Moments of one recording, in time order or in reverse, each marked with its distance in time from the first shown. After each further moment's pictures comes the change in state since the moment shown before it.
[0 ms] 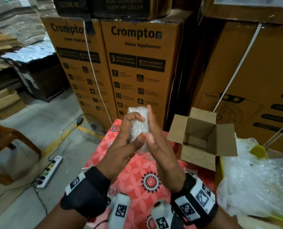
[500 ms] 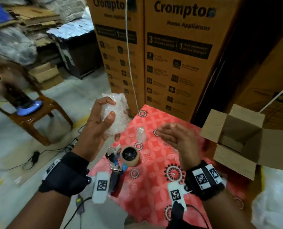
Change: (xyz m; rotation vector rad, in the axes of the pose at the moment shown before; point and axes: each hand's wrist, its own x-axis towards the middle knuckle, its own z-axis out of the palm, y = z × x) left_hand -0.062 0.025 -0.133 0.066 0.374 -0.057; right_hand 0.050 0.104 0.035 0.411 0.144 0.405
